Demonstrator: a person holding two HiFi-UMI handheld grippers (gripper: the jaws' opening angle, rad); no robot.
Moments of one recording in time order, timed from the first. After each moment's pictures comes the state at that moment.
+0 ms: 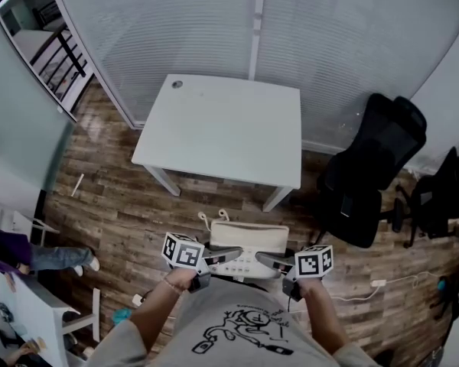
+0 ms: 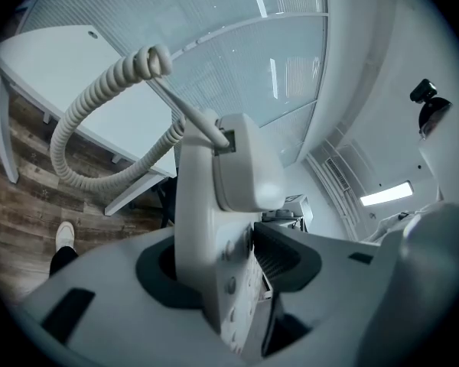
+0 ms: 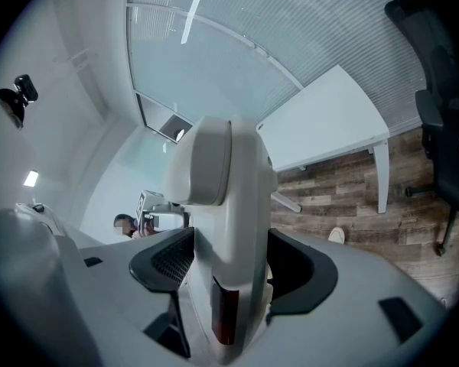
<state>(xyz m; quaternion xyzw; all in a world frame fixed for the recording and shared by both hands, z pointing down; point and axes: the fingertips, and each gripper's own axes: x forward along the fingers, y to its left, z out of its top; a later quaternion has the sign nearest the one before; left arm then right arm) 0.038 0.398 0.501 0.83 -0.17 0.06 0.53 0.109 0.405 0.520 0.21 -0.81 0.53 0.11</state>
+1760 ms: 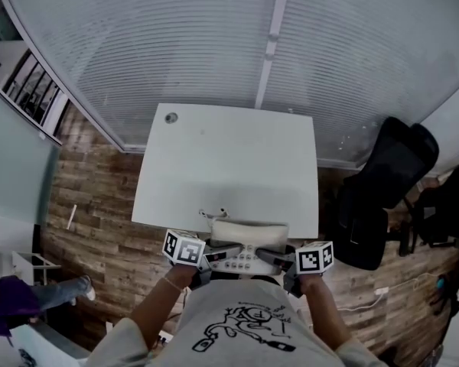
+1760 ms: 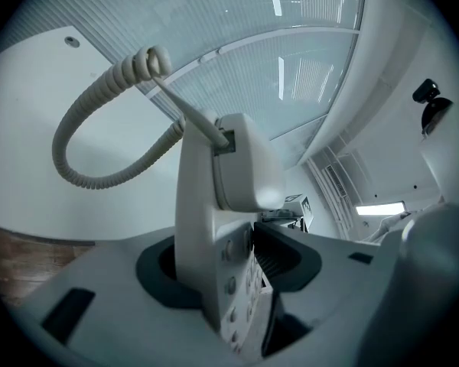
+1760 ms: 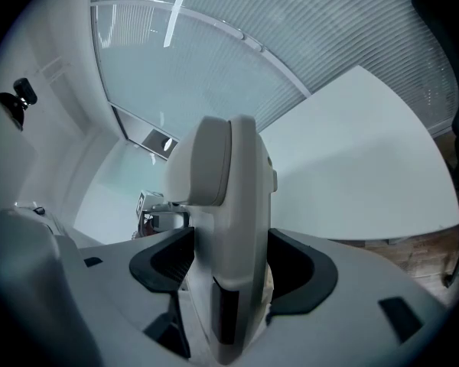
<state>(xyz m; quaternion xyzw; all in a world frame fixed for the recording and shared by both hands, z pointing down) -0.055 0.140 0.510 0.82 -0.14 0.07 0.55 0.014 0.154 0.521 0.25 -0.79 0.55 0.10</state>
